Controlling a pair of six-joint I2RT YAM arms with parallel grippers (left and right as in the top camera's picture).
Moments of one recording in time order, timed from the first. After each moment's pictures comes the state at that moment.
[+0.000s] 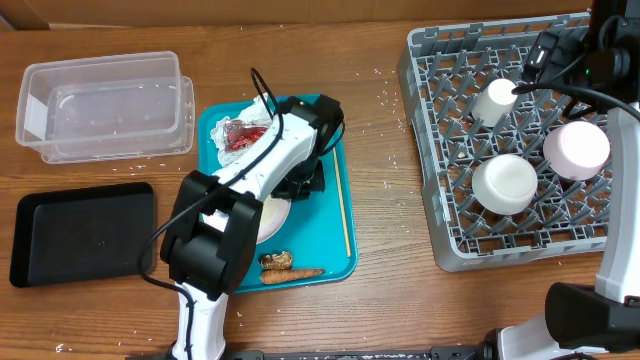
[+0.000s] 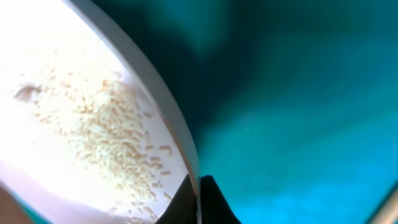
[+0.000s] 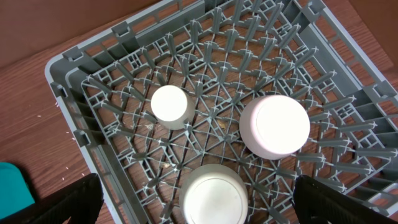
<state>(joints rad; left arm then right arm) -0.50 2.12 1.62 -1.27 -0.12 -0.63 -0.08 1.71 2.09 -1.37 0.20 0.31</state>
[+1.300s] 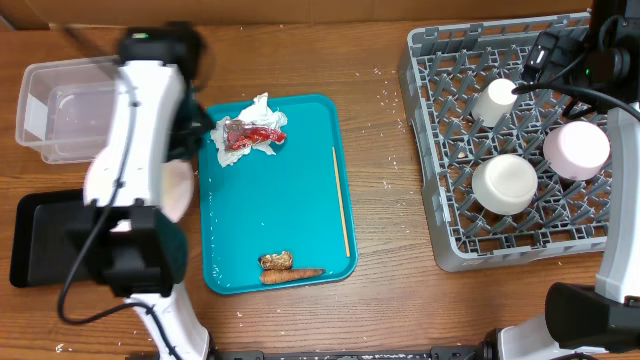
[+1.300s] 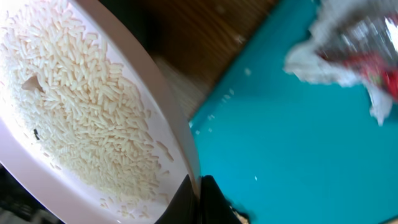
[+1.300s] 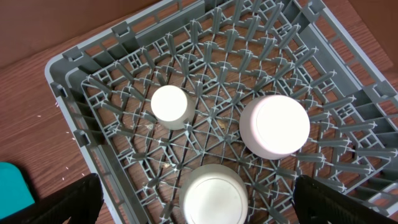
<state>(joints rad) -0.01 2.02 2.00 -1.68 -0.19 -0.75 -0.08 1.71 2.09 -1.37 0.20 0.31</state>
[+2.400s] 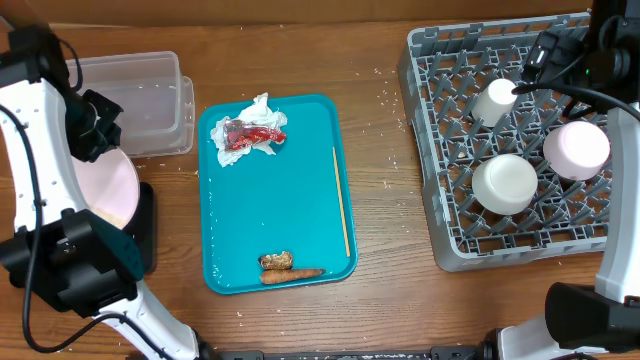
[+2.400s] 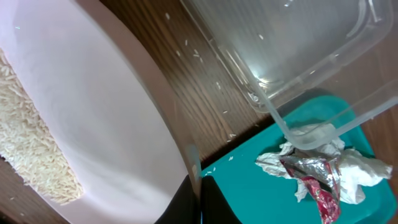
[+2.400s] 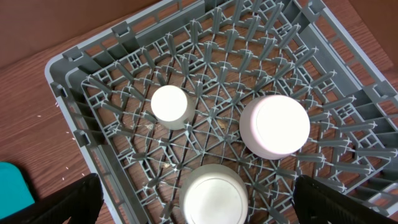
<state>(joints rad) 0.40 2.00 2.01 -1.46 0.06 -0.65 -0.08 1.71 2.09 -1.37 0.20 0.31</state>
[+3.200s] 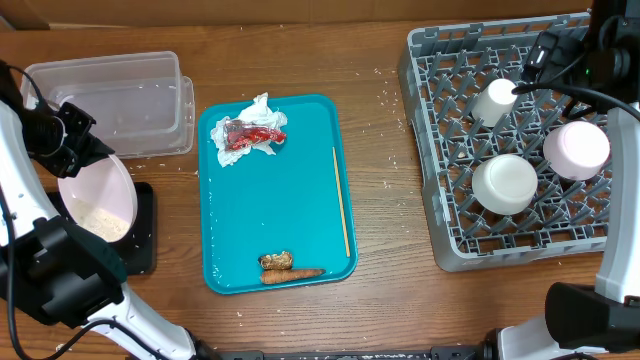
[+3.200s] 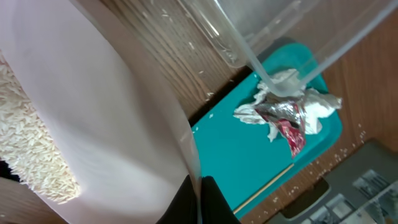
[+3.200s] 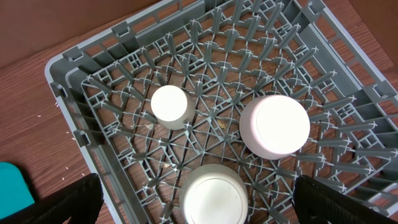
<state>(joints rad) 0.56 2.00 2.01 -1.55 0.38 -0.41 -0.08 1.71 2.09 -1.37 0.20 0.31</state>
